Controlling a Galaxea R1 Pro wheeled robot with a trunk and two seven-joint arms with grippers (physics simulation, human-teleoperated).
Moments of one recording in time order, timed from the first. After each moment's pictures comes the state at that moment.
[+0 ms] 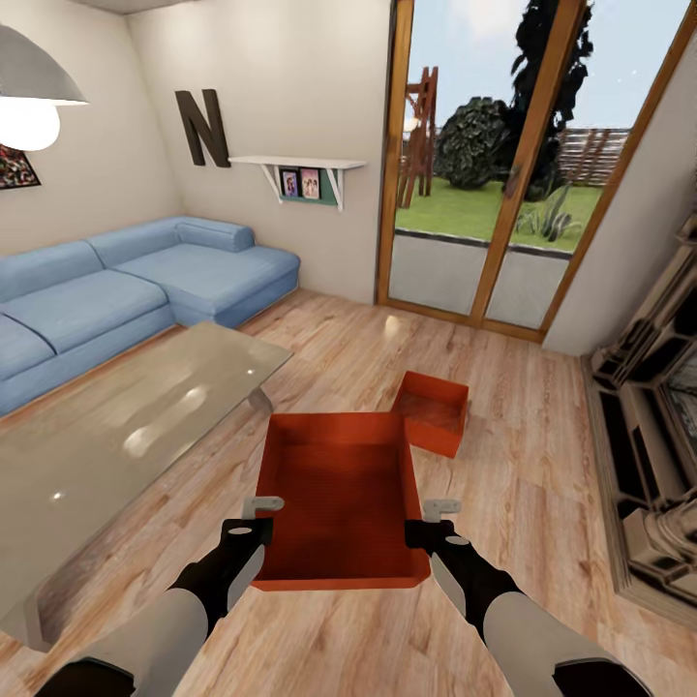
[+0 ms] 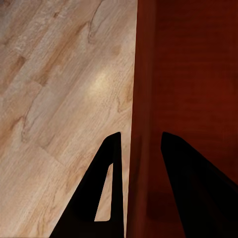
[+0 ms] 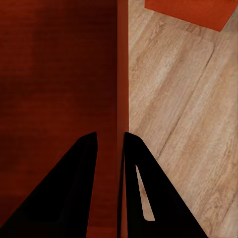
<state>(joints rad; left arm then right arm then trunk) -0.73 -0.07 -0.22 -0.39 0.19 0.20 0.35 -0.73 0.10 0.06 -0.31 -0.05 0.06 -0.05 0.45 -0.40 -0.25</state>
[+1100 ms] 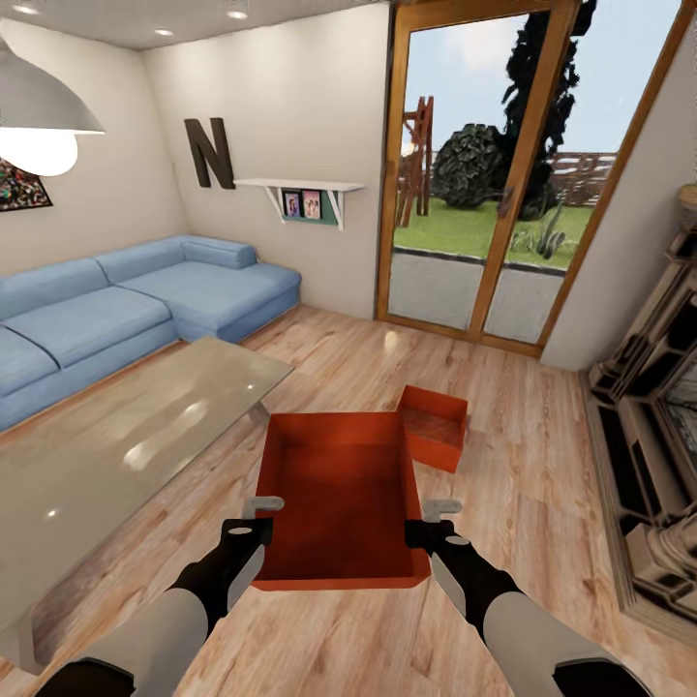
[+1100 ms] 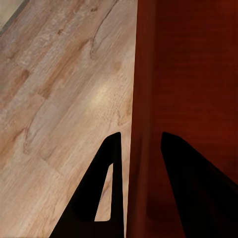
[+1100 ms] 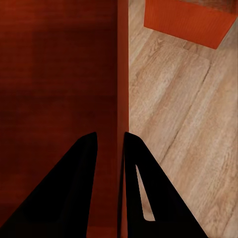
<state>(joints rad) -0.73 -0.07 -0.22 -0.39 0.19 0.20 0.35 -0.73 0.10 0.06 -0.31 -0.05 0.06 -0.05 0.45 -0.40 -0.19</state>
